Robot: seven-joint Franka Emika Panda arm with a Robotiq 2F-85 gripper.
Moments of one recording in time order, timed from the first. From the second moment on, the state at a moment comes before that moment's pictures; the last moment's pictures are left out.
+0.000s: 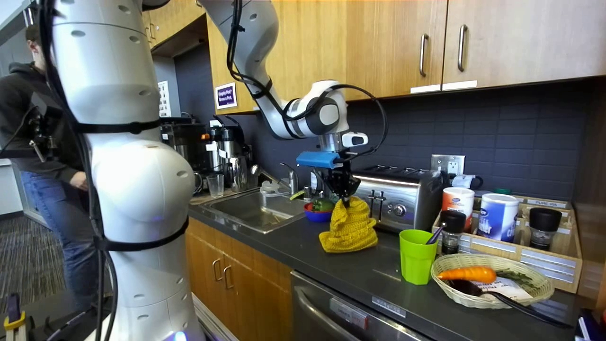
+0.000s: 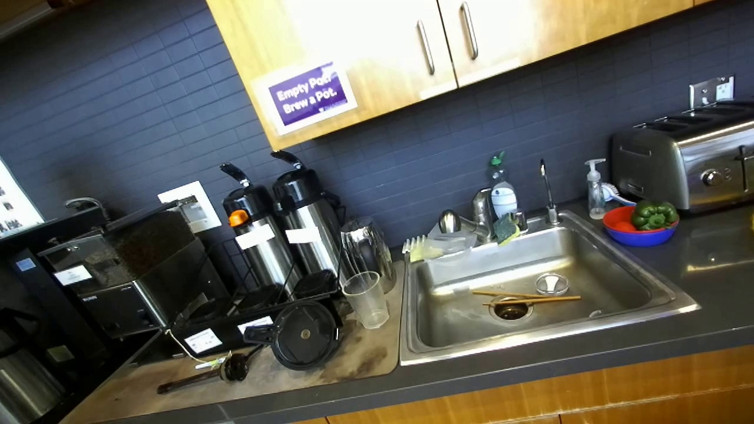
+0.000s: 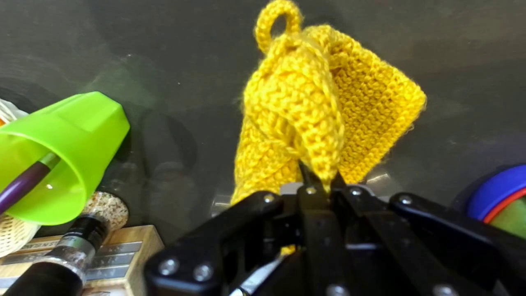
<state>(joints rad) -0.08 -0.11 -0.04 -2.51 -0.13 2.60 0.17</state>
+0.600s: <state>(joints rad) -0.05 -0.02 -0.01 -2.47 -0.13 2.60 0.17</state>
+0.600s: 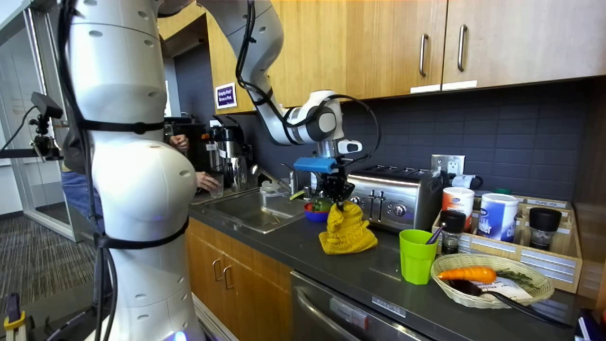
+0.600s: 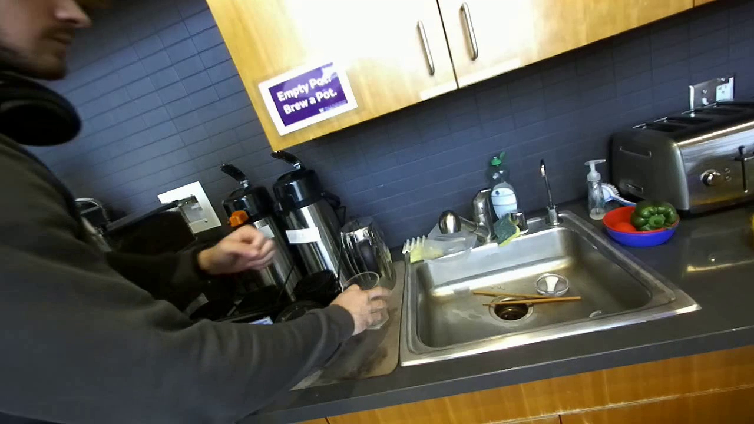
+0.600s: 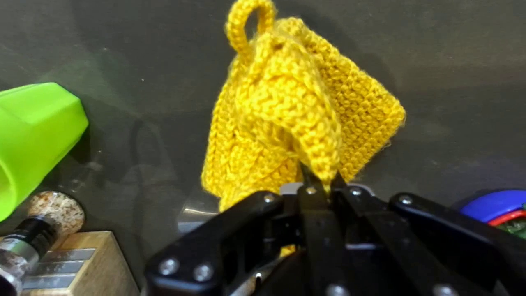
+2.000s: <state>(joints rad) 0.04 0.22 0.01 -2.32 -0.14 2.58 0.17</state>
